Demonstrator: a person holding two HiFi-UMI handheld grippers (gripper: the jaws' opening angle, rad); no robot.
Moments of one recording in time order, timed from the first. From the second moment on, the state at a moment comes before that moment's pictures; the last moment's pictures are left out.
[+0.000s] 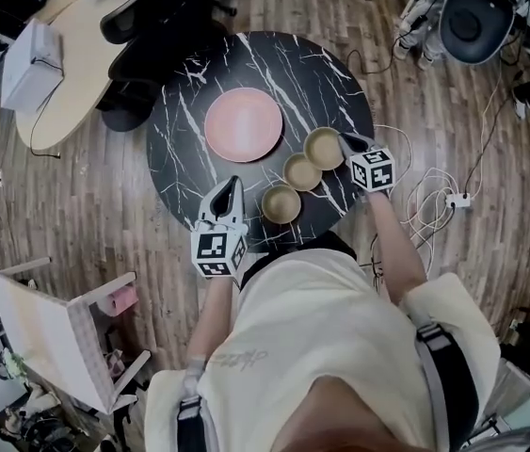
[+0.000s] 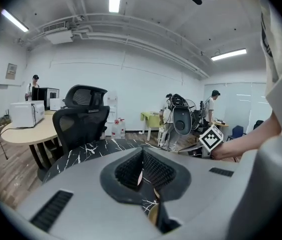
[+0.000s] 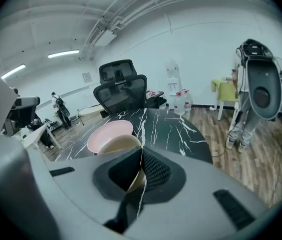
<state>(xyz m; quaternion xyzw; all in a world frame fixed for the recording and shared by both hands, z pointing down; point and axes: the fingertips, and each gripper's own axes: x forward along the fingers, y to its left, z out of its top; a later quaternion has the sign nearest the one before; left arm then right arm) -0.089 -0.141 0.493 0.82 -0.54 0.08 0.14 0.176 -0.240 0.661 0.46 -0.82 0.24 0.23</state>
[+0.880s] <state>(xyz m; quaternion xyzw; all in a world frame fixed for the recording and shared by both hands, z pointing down) -0.130 -0.095 0.501 0.84 -0.52 0.08 0.14 0.094 -0.153 0.658 0.42 -0.84 0.24 0.25</state>
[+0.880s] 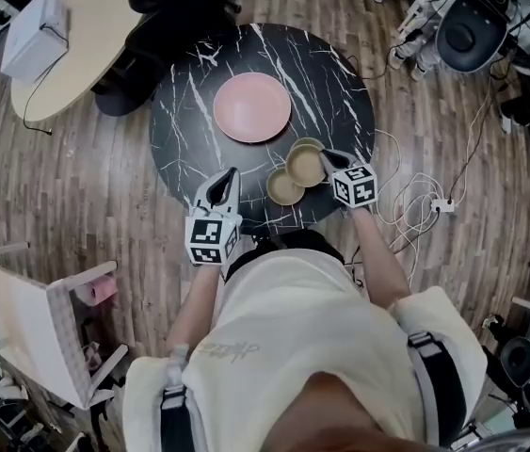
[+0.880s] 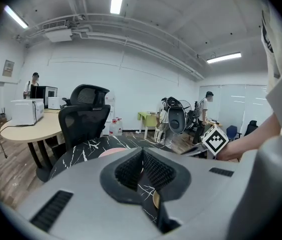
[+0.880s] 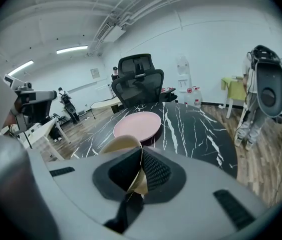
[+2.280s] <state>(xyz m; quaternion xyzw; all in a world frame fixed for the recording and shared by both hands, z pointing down) -0.169 -0.062 0.541 0.82 -0.53 0.10 0.19 0.038 -0.106 0.720 0.37 -0.84 0.28 0.29</state>
